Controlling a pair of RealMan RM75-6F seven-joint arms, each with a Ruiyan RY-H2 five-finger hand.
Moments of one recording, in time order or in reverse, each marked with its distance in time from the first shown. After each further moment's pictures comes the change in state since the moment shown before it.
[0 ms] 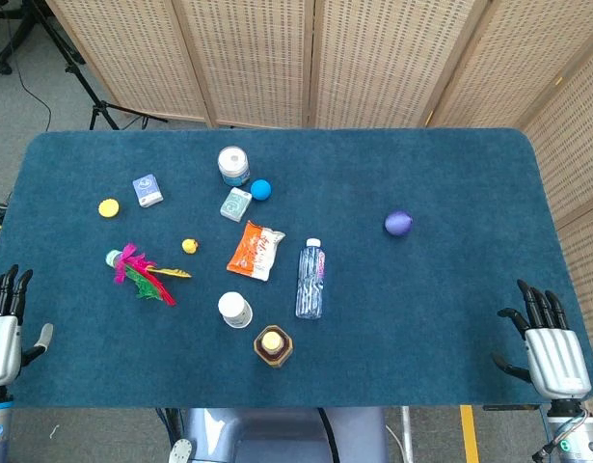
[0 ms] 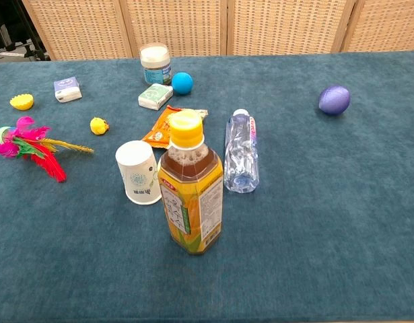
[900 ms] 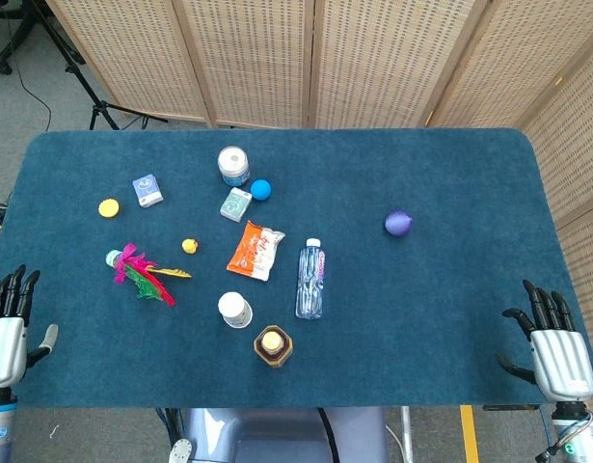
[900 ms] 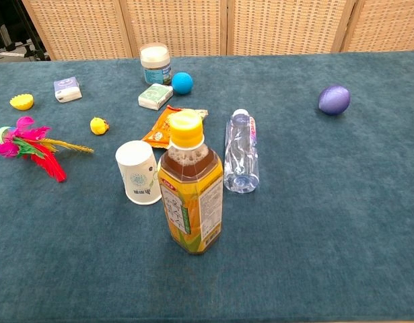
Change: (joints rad) left arm 0.001 -0.003 0.011 -0.002 0.037 0.021 0.014; right arm -0.009 0.007 0.000 -0.005 -0.009 0.015 0.001
